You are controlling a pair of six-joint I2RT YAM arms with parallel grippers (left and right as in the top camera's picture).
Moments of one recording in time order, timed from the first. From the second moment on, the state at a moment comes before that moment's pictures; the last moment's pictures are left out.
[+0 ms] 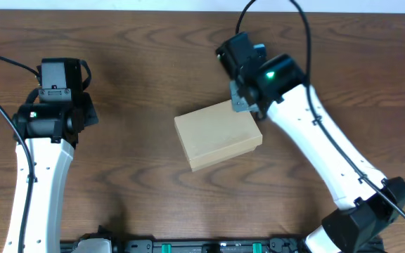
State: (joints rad) left arm 0.02 1.31 1.28 -1.05 -0.35 -0.25; right arm 0.59 1.74 1.75 -1.30 0.37 0.47
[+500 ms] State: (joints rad) left arm 0.02 1.31 1.28 -1.05 -0.35 -0.25; right arm 0.73 1.74 1.63 -1.23 0.12 0.62
